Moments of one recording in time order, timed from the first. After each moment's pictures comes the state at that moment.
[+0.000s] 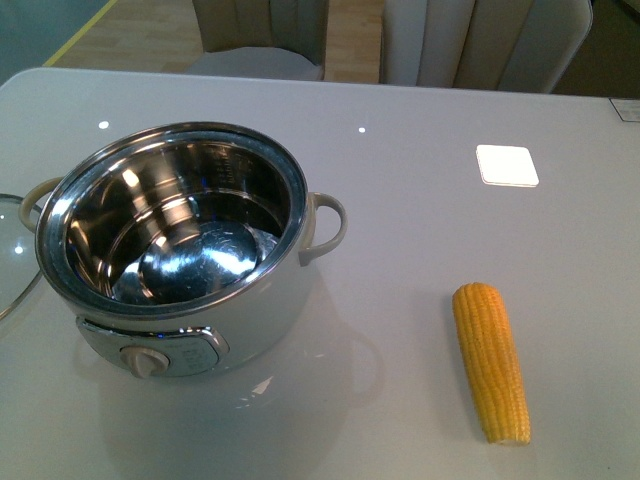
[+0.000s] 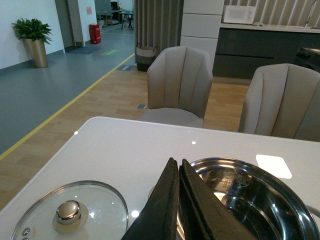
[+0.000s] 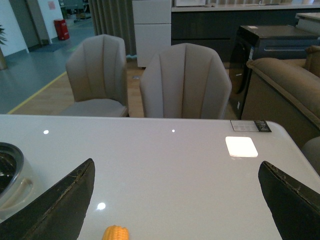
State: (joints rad) left arm 0.00 0.24 0.01 0.24 0.00 -0.01; right arm 0.00 0.00 0.03 0.00 0.00 0.00
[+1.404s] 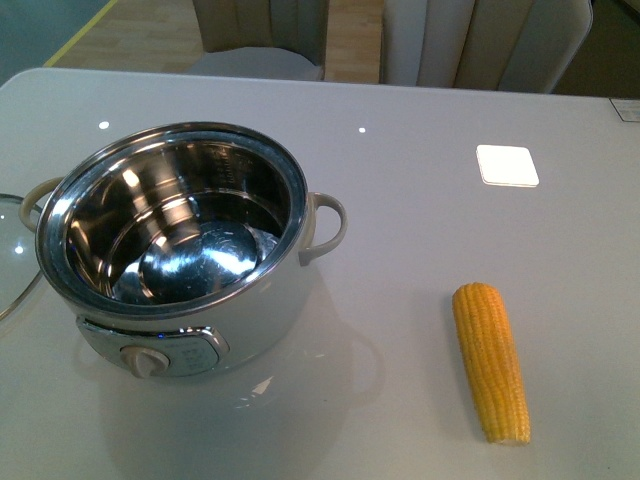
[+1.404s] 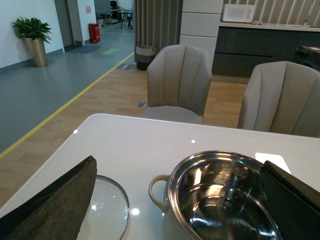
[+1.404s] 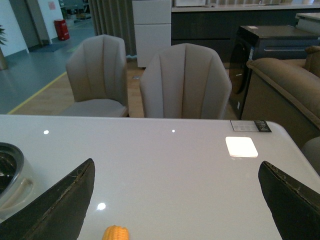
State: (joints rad) left arm 0.00 0.01 0.01 0.00 0.00 -0.01; right arm 0.00 0.00 0.03 0.00 0.00 0.00
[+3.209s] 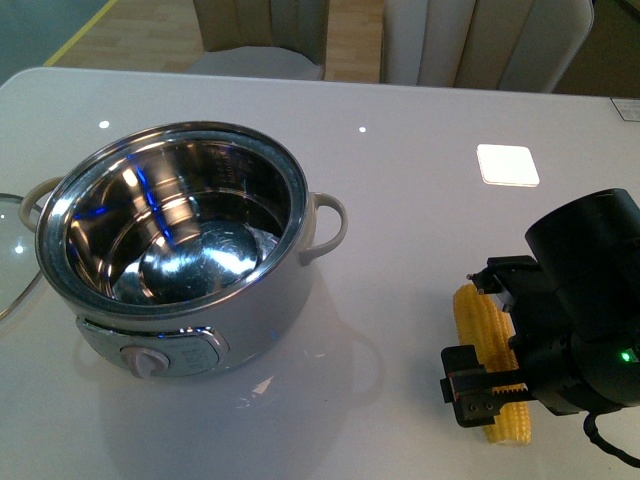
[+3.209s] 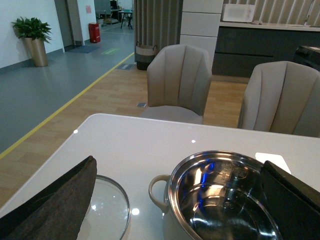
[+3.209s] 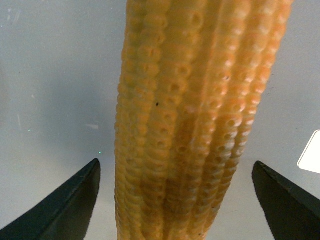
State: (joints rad) left arm 0.00 0.01 0.01 0.00 0.00 -0.01; right arm 0.32 2.18 0.72 0.21 0.04 0.14
